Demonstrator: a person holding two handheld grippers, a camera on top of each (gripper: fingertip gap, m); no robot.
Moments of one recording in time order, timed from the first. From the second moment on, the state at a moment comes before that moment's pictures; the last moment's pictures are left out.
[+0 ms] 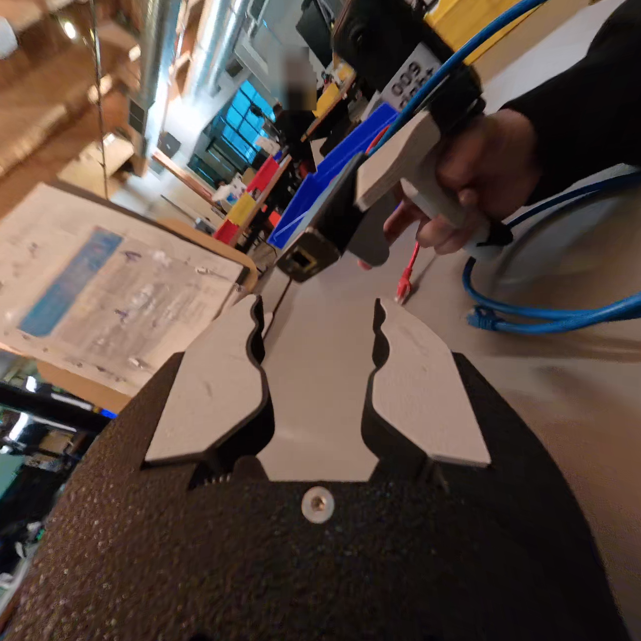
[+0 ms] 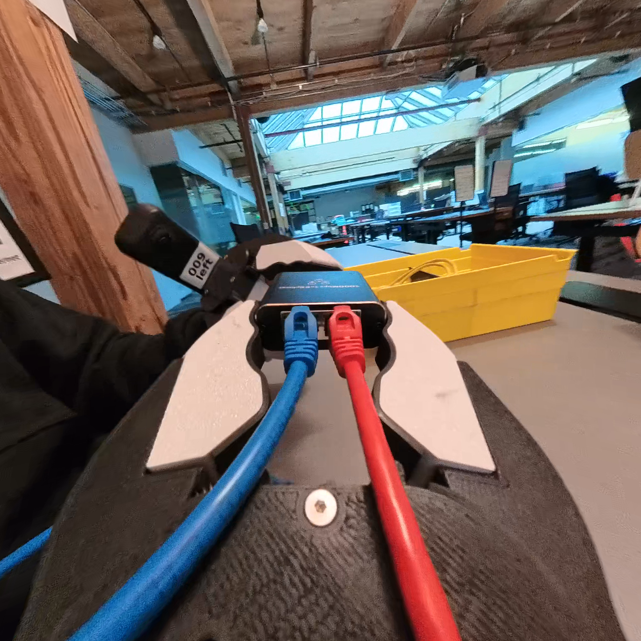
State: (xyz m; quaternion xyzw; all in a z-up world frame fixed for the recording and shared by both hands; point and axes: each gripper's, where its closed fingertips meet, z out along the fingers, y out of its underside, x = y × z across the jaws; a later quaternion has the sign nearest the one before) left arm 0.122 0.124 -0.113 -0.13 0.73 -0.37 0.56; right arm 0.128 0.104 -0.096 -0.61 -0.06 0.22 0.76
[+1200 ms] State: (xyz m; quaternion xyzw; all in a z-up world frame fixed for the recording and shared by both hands) left arm 0.100 0.106 -0.109 0.05 0.77 -0.28 0.57; right arm 0.086 0.108 -0.109 -0.62 -0.08 0.39 0.68
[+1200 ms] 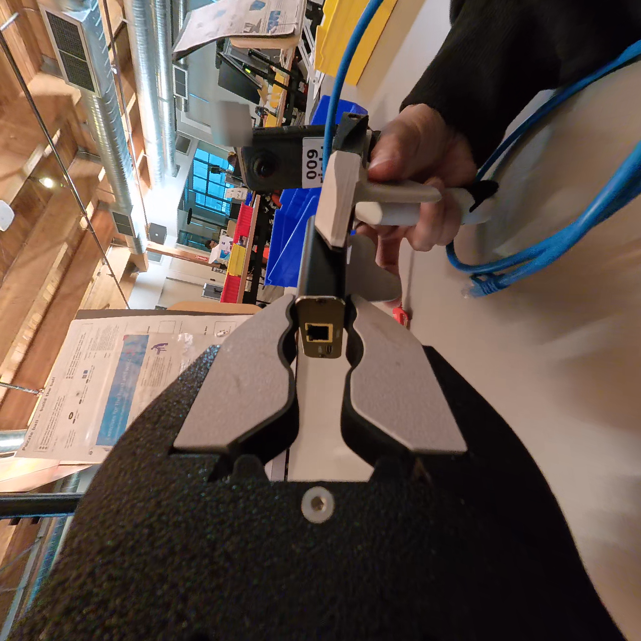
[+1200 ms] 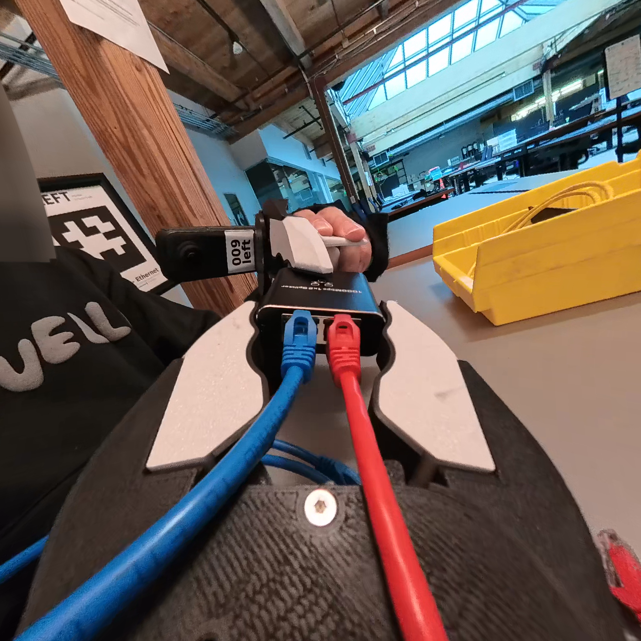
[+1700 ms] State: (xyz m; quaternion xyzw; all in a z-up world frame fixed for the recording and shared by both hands) left arm 0.102 0.156 -0.061 -0.20 0.68 -0.47 0.53; right arm 0.139 0.107 -0.103 -0.61 -0.02 0.25 0.76
